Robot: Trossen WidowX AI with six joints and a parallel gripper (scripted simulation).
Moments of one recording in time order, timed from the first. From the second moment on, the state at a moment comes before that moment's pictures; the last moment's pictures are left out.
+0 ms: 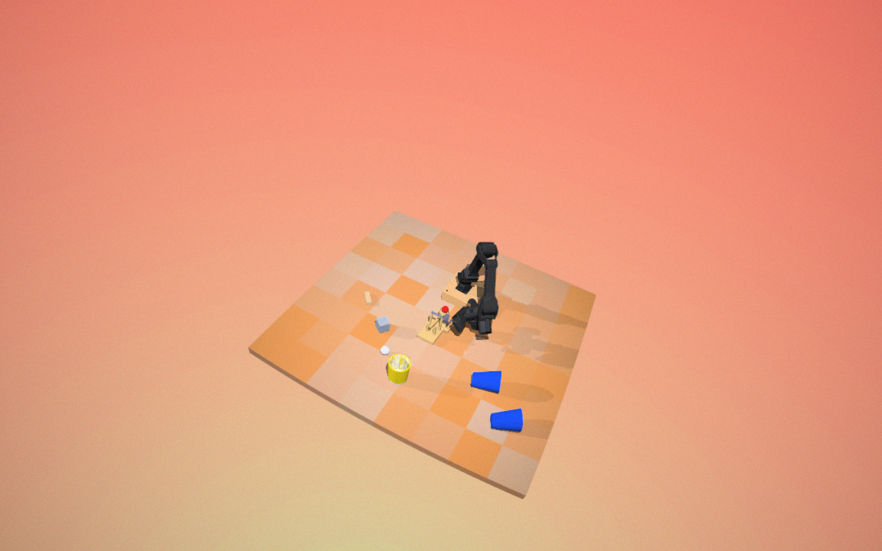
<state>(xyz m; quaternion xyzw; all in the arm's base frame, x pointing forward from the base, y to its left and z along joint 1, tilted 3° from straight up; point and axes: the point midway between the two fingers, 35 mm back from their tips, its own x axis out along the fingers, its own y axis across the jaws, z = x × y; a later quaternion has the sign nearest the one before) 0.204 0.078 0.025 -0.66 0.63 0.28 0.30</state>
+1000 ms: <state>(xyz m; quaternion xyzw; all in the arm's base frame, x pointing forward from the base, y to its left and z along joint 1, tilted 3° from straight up) 0.207 0.129 0.103 -0.67 0.60 0.30 0.31</state>
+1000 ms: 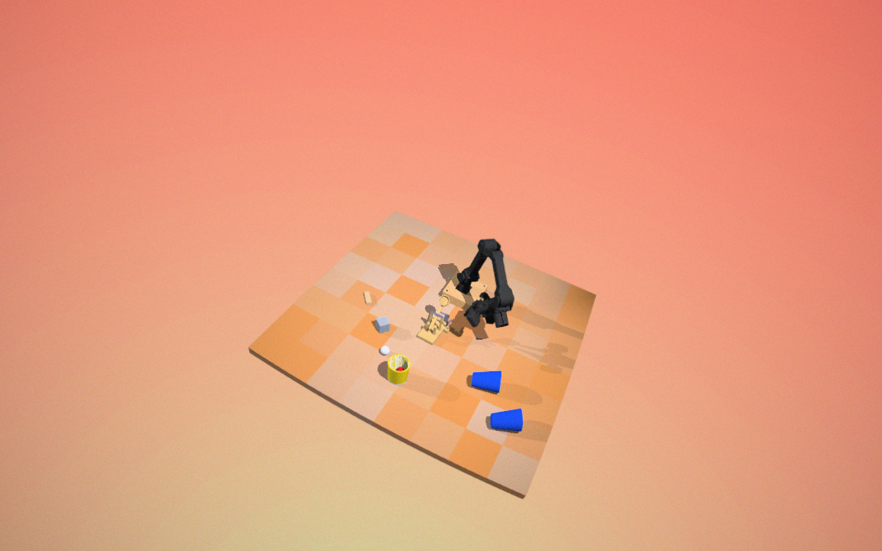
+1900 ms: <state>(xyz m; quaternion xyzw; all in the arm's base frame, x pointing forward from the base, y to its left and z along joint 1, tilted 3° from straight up) 0.328 0.135 0.132 -0.42 0.60 0.19 0.65</state>
